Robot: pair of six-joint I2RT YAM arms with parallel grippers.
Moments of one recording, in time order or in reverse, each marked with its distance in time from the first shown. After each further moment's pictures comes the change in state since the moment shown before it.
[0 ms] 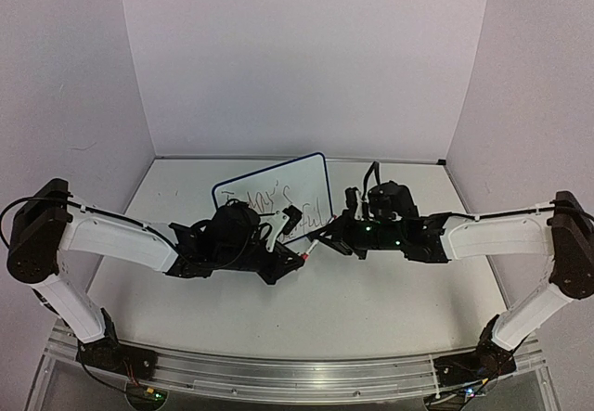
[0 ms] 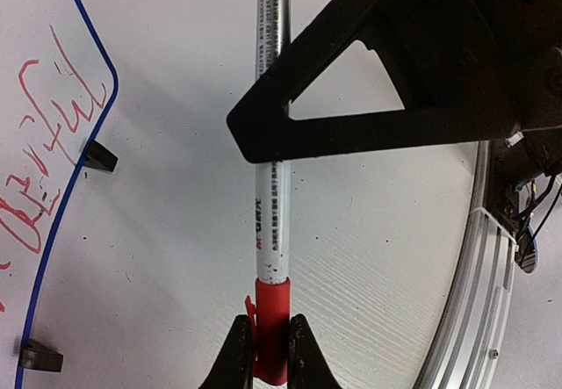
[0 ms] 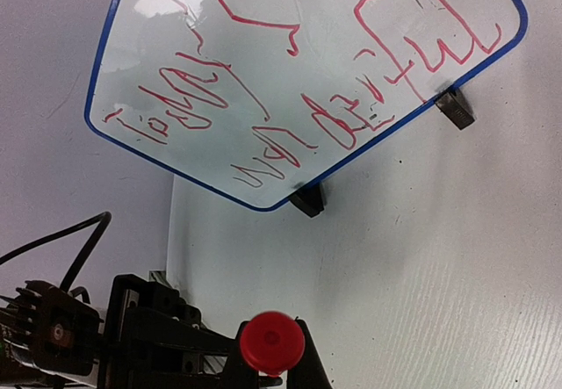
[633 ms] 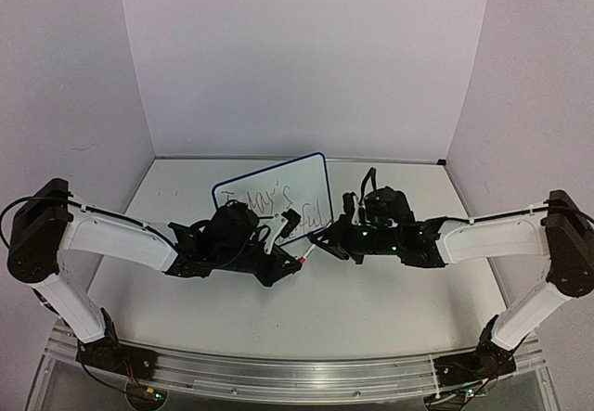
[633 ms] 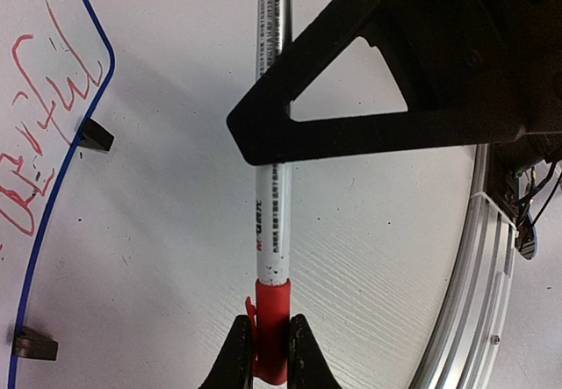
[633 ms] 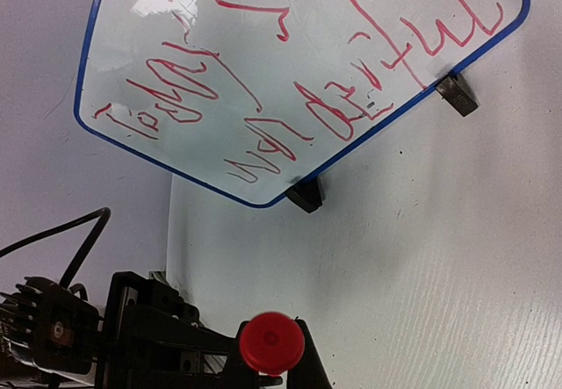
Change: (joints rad) left arm 0.015 0.000 -0.008 -0.032 0.034 0.006; right arm 0.023 0.032 -0.018 0.049 0.011 0.033
